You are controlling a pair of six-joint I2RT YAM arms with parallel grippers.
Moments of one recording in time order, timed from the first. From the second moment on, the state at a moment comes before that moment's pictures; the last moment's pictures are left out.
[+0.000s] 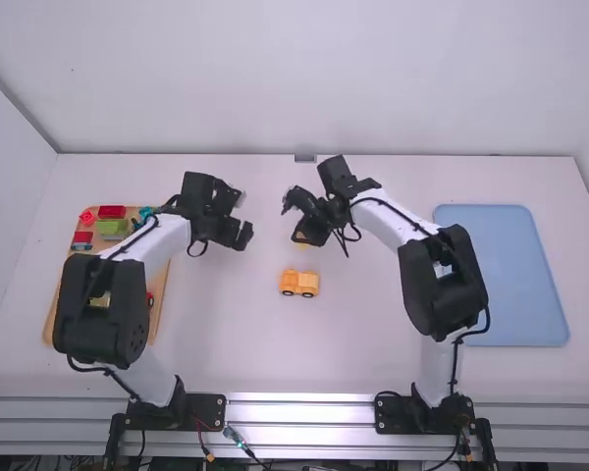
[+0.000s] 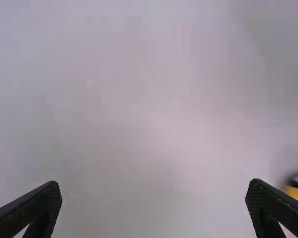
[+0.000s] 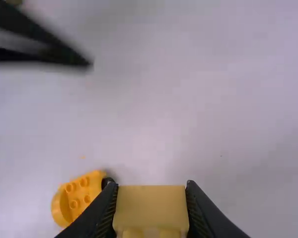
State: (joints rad) left arm -0.06 1.73 1.08 -0.39 0.18 0.20; right arm 0.45 2.02 1.47 -0.65 -0.50 -0.59
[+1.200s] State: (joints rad) left arm 0.38 1.65 0.93 -0.17 0.05 -0.24; right arm 0.82 2.25 1.73 -0.88 -0.27 -0.91
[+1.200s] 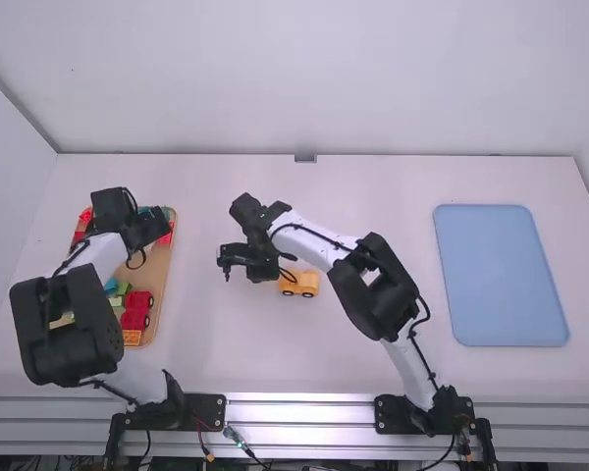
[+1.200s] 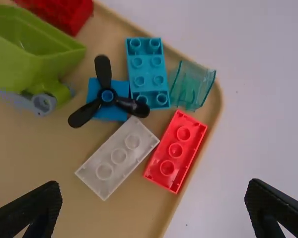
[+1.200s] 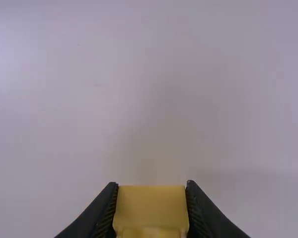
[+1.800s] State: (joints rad) left arm 0.38 1.62 0.93 -0.17 0.05 -0.24; right arm 0.85 2.30 1.75 -0.84 -0.25 -0.86
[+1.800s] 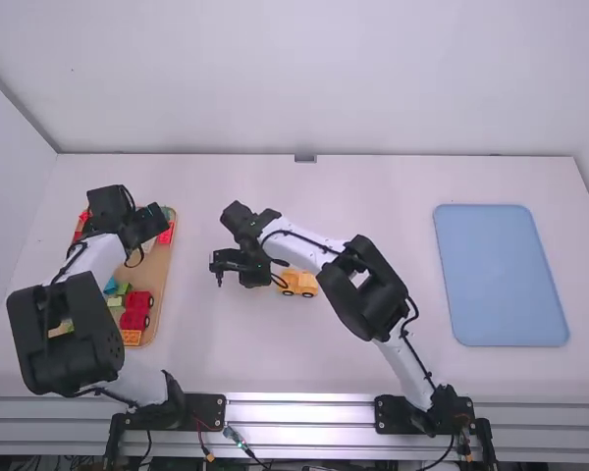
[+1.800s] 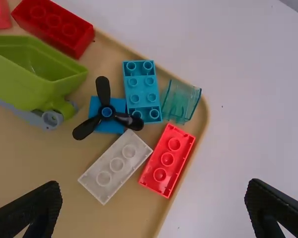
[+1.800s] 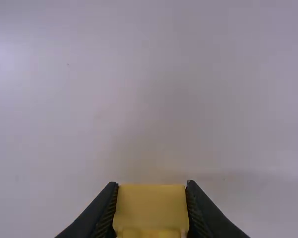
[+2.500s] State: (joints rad) left arm 0.36 1.62 0.93 -0.18 0.20 -0.09; right arm 0.83 2.30 1.75 -0.79 -0.26 -0.81
